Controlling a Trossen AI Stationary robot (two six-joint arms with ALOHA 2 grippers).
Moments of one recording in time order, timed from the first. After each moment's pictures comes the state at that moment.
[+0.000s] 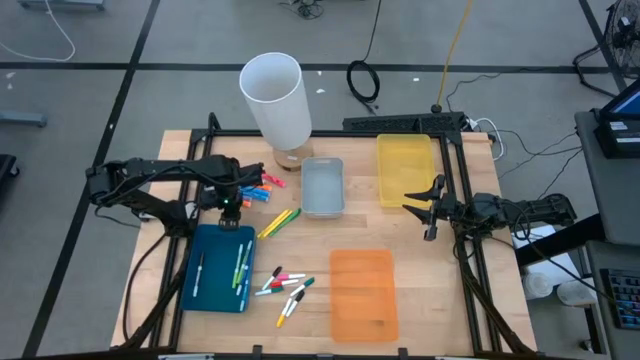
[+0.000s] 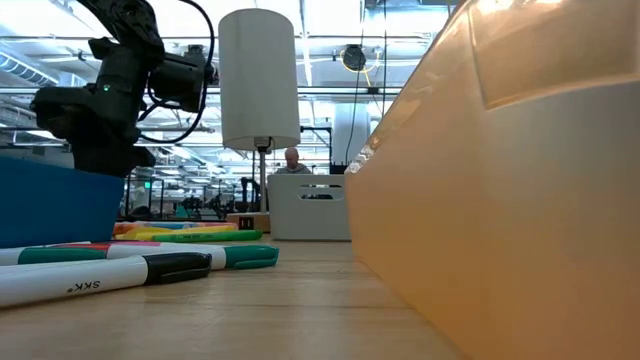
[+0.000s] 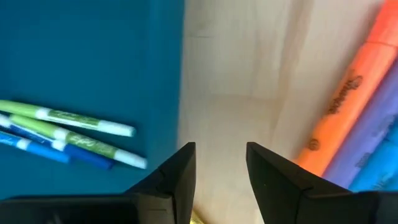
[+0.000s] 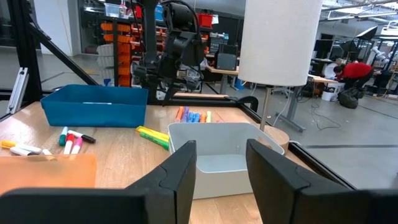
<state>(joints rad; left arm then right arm) 0.37 1.34 0.78 -1.11 0.24 -2.84 0.14 0.01 0.06 -0.02 0.36 -0.09</state>
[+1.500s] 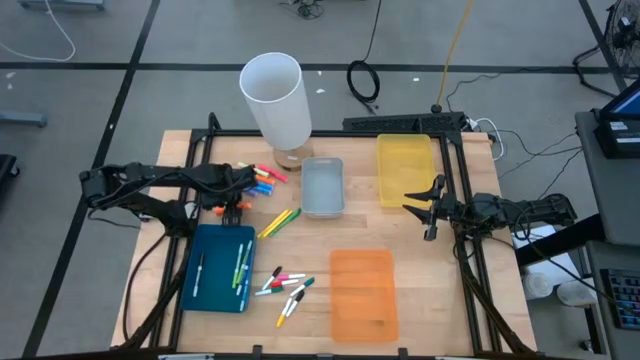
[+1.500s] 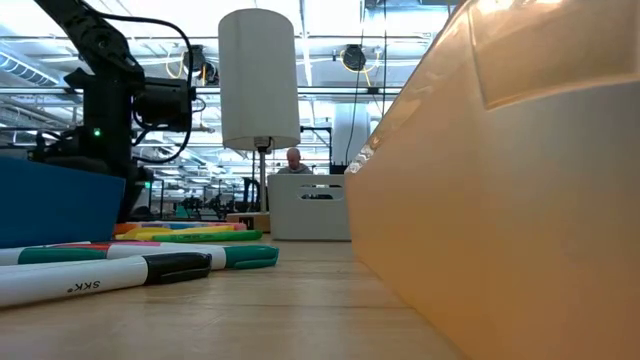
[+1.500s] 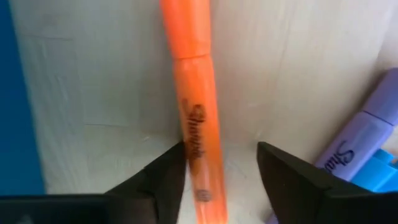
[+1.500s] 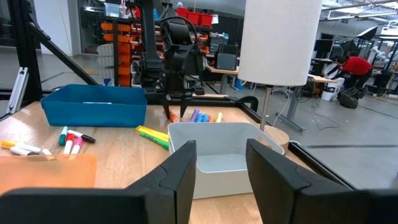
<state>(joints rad) 0.42 1.31 0.54 -0.71 -0.03 -2.82 0.14 0.01 0.06 -0.02 0.36 -0.09</state>
